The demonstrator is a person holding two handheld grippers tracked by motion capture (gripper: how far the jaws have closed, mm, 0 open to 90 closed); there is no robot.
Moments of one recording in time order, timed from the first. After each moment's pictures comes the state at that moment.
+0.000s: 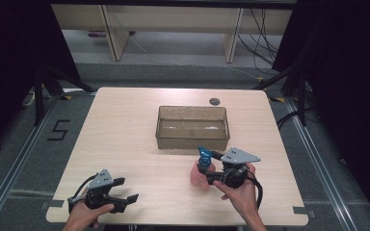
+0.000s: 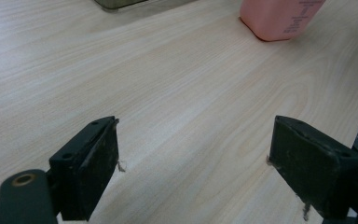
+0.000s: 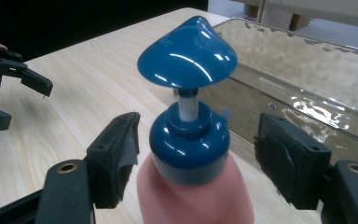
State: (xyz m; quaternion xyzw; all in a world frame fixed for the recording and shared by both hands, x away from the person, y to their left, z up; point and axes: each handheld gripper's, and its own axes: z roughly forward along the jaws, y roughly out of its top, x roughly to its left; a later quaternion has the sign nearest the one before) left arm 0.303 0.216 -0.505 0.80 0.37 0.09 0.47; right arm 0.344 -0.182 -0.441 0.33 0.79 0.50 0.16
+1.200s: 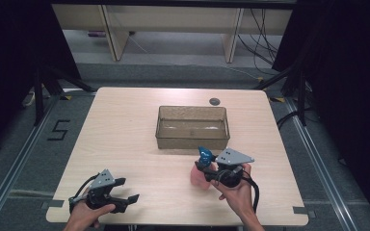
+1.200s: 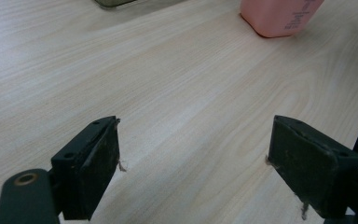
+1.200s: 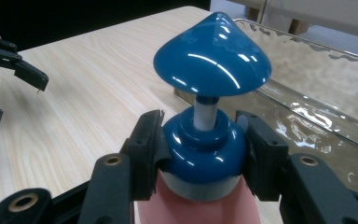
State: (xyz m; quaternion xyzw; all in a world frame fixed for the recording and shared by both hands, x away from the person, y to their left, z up) left arm 0.303 0.214 -0.505 0.80 0.37 0.08 0.46; right arm 0.346 -0.171 -0.445 0.31 0.79 0.49 0.18
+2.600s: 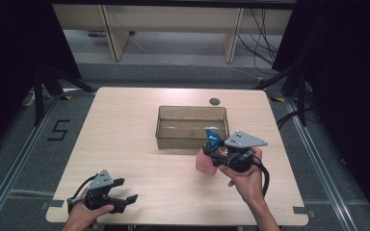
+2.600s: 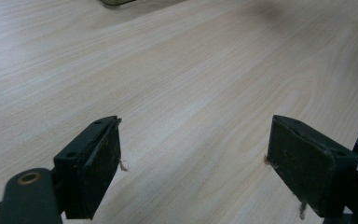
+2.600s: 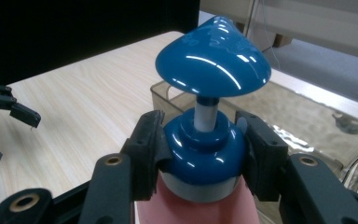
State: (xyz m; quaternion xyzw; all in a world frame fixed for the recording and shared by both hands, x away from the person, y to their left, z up) left arm 0.302 0.218 -0.505 0.80 0.37 0.09 0.46; right arm 0.360 -0.185 -0.388 0.31 0.78 0.50 0.21
